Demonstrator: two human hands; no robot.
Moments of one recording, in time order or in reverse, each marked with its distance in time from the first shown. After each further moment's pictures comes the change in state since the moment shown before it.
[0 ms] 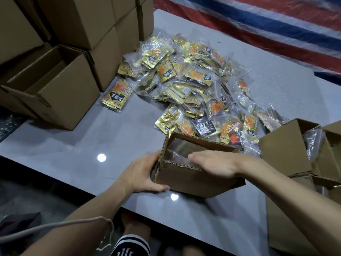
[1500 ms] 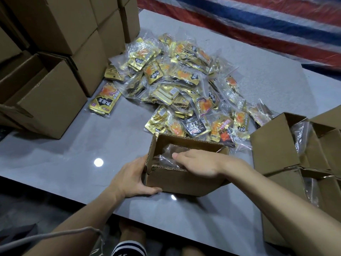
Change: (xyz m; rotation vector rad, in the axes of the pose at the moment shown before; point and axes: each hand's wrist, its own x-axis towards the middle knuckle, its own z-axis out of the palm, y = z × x) left_hand -0.001 0.012 -0.009 -0.047 0.034 -0.021; right_hand -0.001 -0.003 0.006 0.019 0.099 -0.065
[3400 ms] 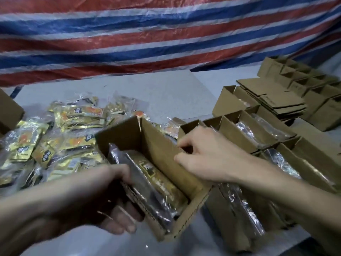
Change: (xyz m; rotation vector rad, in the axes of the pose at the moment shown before) left_hand 0.156 0.312 -0.082 -0.330 -0.838 -0.643; right_hand -0.193 0.096 -0.073 0.218 0.917 0.185
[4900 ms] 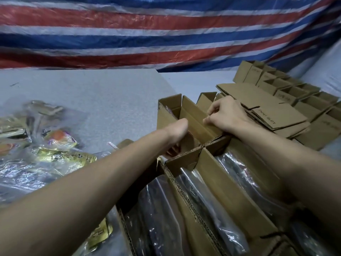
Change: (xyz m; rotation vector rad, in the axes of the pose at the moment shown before) left_hand 0.392 0.252 0.103 0.265 0.064 0.319; right_hand 0.220 0.355 -0.052 -0.157 0.441 0.570
